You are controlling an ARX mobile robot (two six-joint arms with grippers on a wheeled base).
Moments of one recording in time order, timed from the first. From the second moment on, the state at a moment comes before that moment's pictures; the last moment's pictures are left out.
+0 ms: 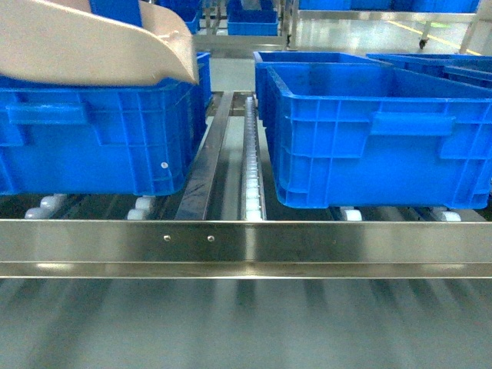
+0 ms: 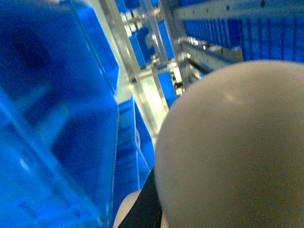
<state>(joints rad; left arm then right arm) 0.12 1.52 0.83 0.75 0.14 -1.29 0.34 0.46 0.15 0.19 0.49 -0.01</state>
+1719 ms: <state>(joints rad) 0.10 0.83 0.31 0.53 0.10 -0.05 0.05 0.25 0.05 0.20 0.04 -0.01</state>
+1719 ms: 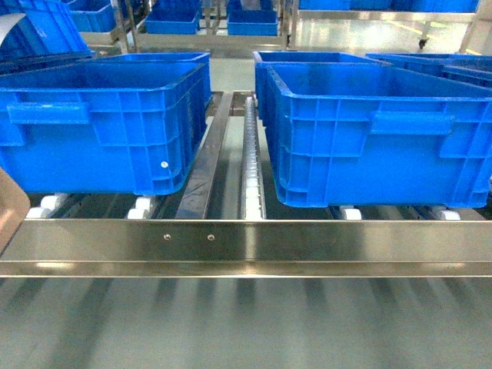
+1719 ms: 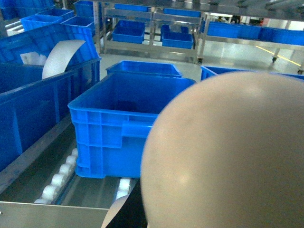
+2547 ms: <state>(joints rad) 0.00 0.42 0.04 0.36 0.00 -0.02 0.00 0.00 0.01 0.00 0.00 0.00</state>
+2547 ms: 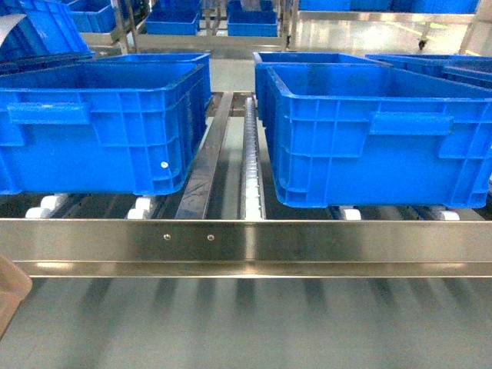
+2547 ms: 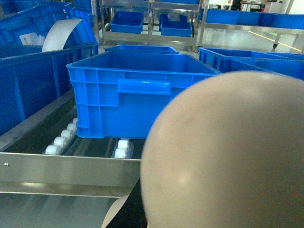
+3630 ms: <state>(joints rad) 0.00 0.01 0.02 0.00 0.00 -0.01 0.00 0.00 0.01 0.00 0.00 0.00</state>
